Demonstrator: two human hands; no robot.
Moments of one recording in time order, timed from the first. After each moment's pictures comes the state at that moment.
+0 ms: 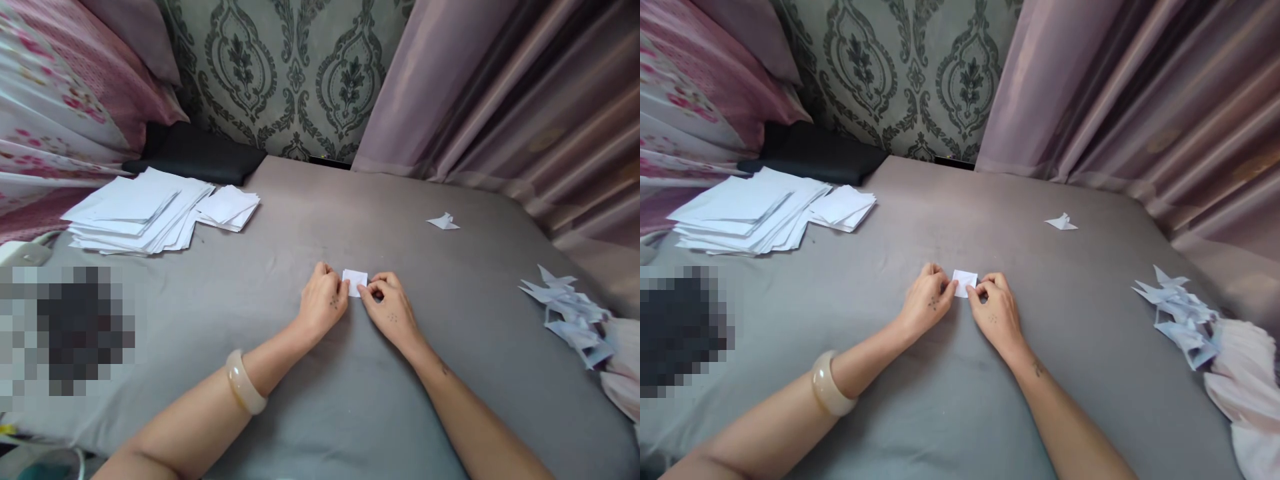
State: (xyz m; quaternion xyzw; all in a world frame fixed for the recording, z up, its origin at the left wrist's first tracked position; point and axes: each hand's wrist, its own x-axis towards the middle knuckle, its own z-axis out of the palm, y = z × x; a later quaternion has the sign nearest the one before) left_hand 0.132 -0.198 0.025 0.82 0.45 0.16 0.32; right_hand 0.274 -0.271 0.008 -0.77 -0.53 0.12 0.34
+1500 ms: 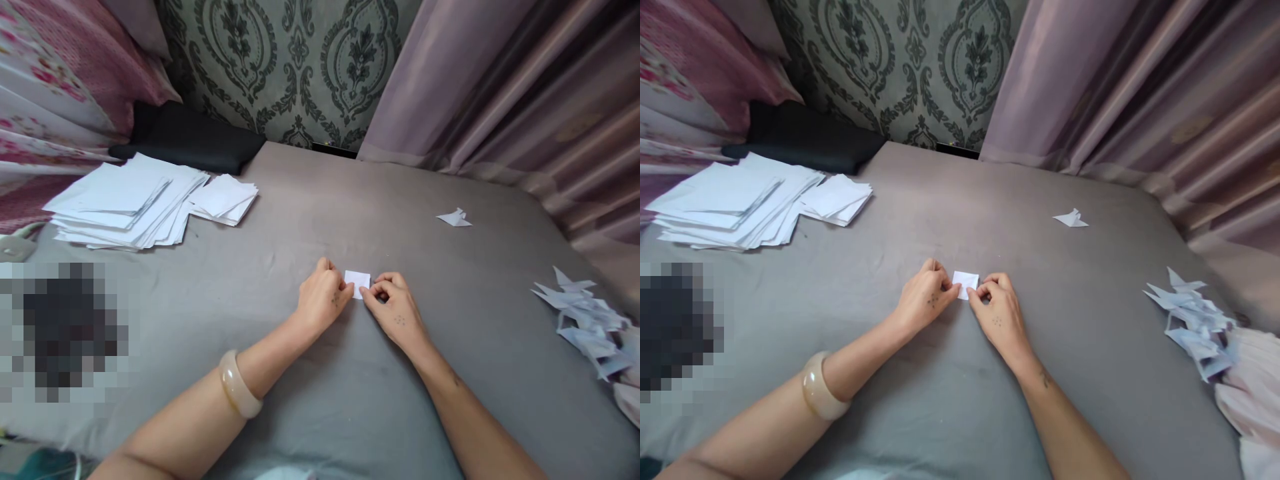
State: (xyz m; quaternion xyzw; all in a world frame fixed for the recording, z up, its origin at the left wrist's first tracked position) left_hand 0.133 -0.185 0.025 0.82 0.46 0.10 0.33; right_hand 0.278 -0.269 0.009 -0.77 -0.50 0.17 0.35
